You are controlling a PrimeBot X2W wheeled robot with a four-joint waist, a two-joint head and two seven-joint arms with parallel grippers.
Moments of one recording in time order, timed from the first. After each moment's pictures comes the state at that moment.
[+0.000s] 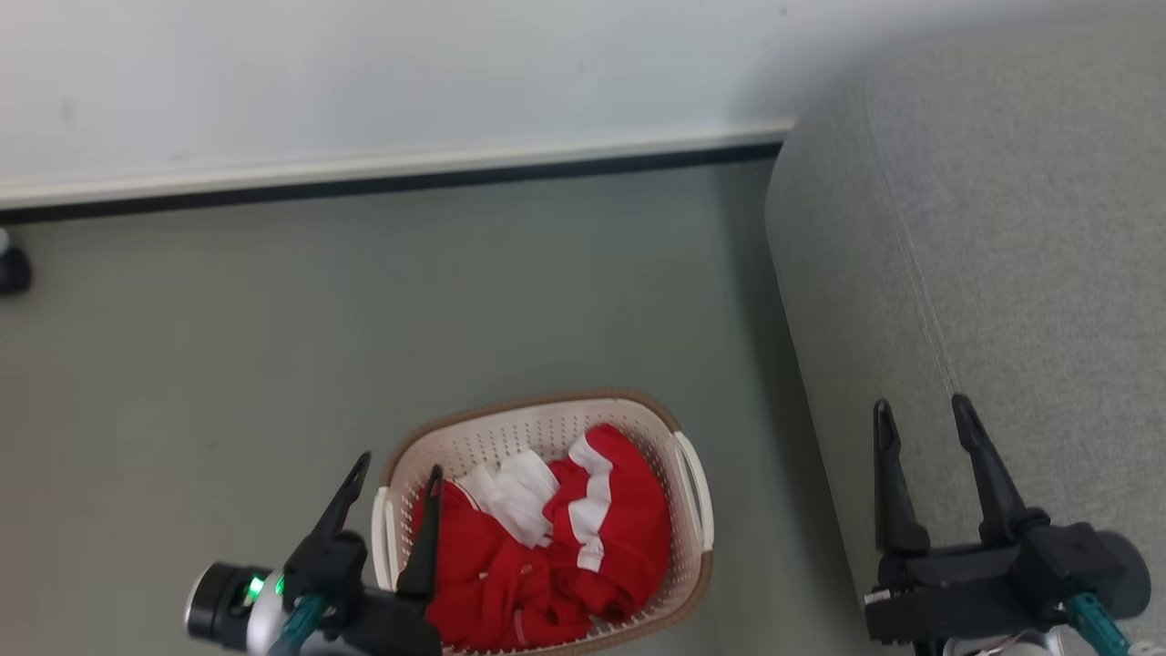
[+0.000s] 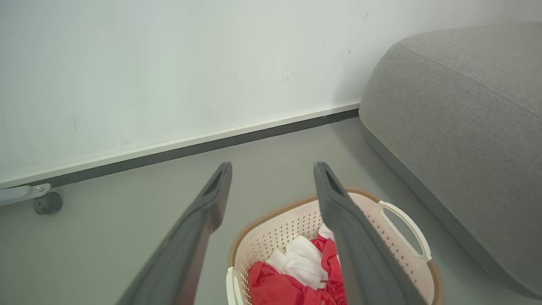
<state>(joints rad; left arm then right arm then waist) -0.12 0.11 -0.24 0.31 -0.15 0.02 -0.25 -0.05 -0.10 0.19 -0.01 0.17 -0.10 -0.25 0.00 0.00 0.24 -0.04</state>
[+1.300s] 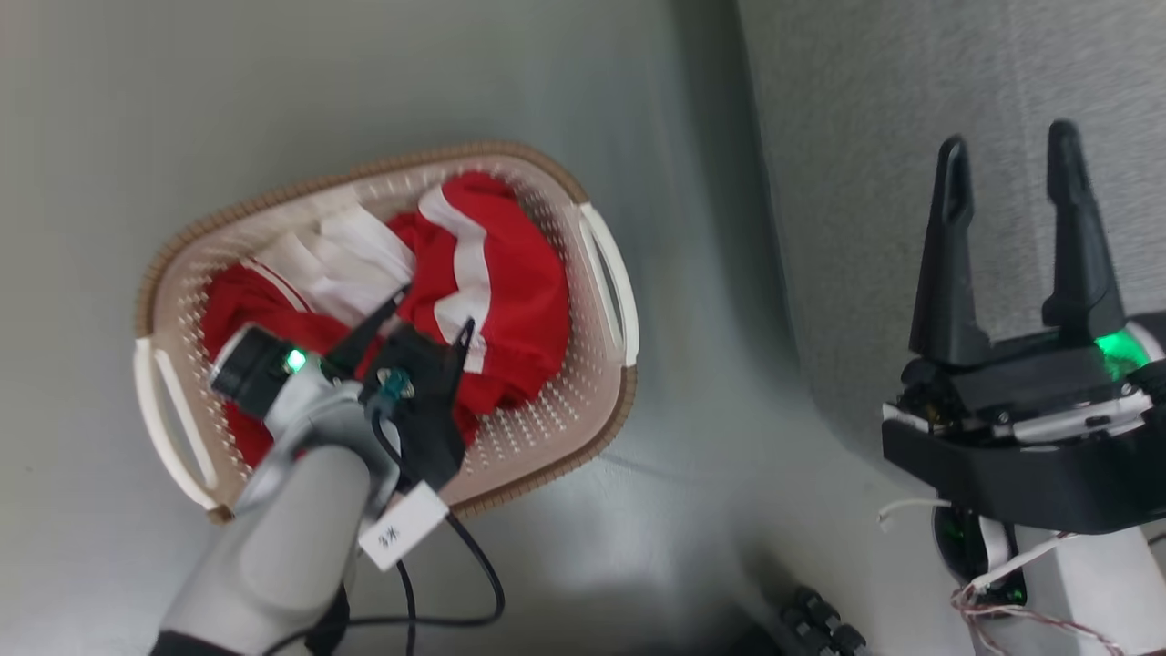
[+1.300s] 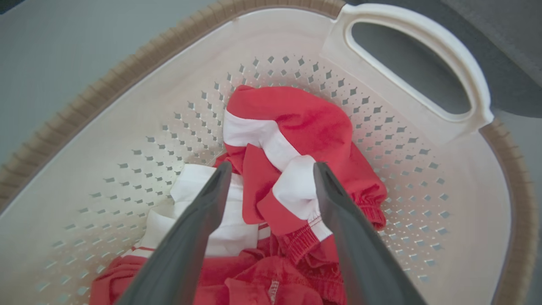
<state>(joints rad) -0.67 0.11 -0.42 0.76 0.04 -0.07 -0.13 -0.35 -0.08 0.19 -0.28 0.14 -0.09 -0.26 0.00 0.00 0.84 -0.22</state>
